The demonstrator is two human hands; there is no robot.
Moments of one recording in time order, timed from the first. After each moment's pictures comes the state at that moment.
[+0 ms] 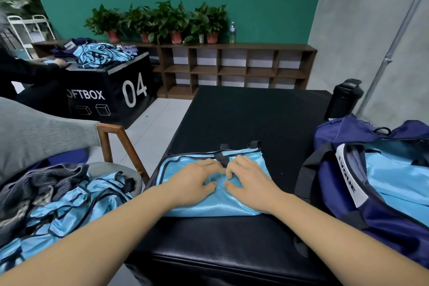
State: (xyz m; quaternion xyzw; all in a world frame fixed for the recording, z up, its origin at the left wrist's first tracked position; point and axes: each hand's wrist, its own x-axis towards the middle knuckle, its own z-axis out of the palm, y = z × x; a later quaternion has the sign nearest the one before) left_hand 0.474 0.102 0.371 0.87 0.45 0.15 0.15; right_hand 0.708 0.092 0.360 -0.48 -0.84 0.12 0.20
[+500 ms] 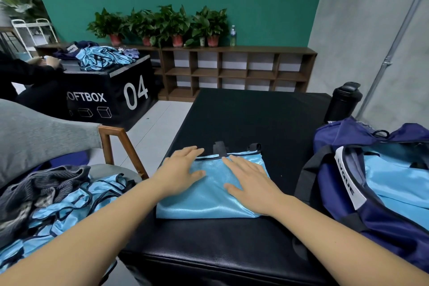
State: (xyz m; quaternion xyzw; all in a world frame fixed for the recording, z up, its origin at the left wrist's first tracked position) left_hand 0.444 0.114 0.388 0.79 0.59 0.13 0.14; right_hand 0.711 0.089 0.362 -0.52 -0.84 0.10 0.12
